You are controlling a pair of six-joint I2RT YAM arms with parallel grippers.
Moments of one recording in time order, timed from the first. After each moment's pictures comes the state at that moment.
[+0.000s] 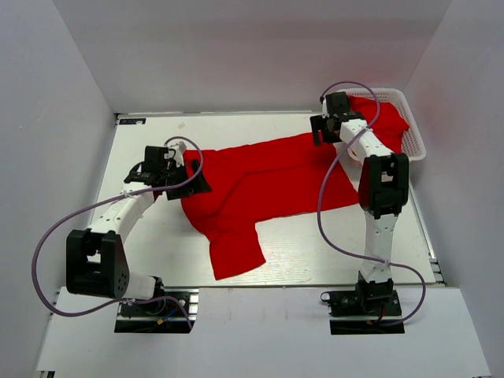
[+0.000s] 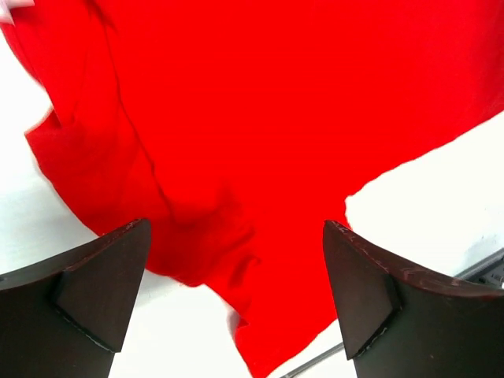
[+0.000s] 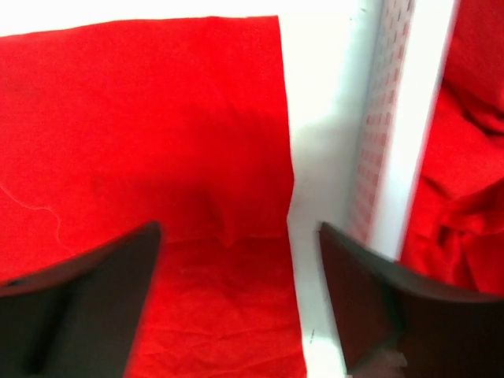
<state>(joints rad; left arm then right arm) -0.12 1.38 0.93 -0.44 0.39 -0.31 0.18 2.19 1.88 -0.59 0.13 -0.08</state>
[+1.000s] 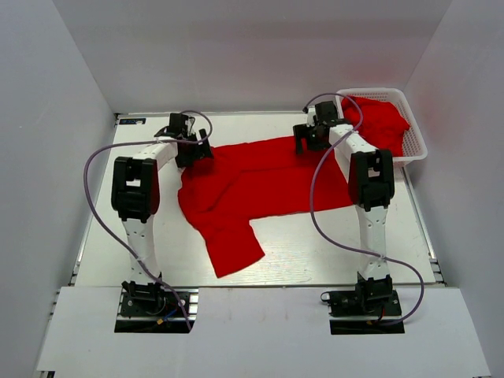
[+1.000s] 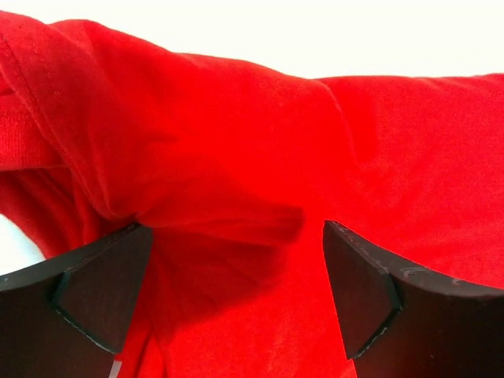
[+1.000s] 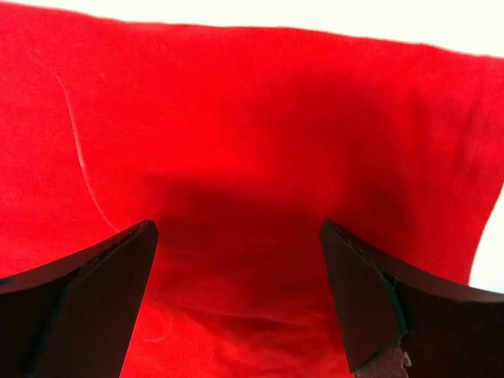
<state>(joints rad) -0.12 2.14 1.57 -0.37 0.15 -0.38 0.21 2.36 1.95 -0.53 -0.18 -0.06</state>
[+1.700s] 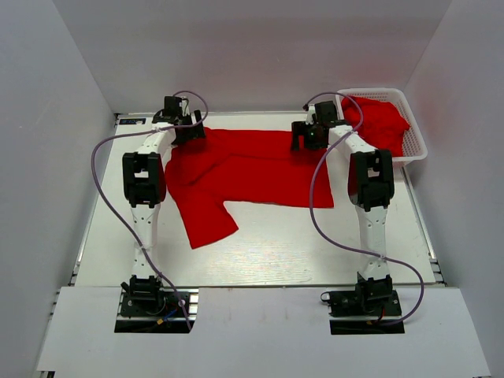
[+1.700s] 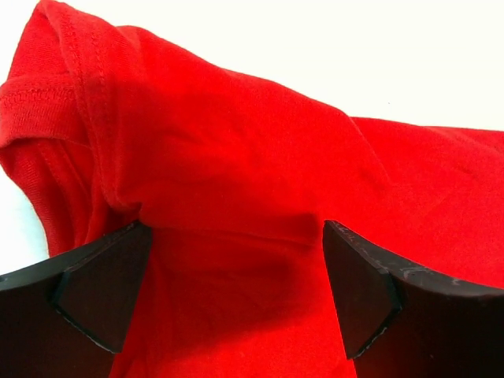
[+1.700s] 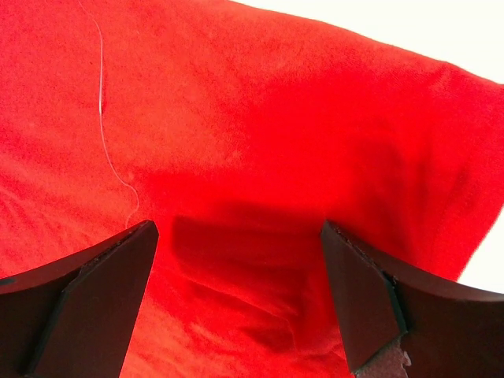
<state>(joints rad) -0.05 2.50 2.16 -0.48 0.11 -0.23 0.21 2.37 1.93 -0.45 -0.25 0.04</state>
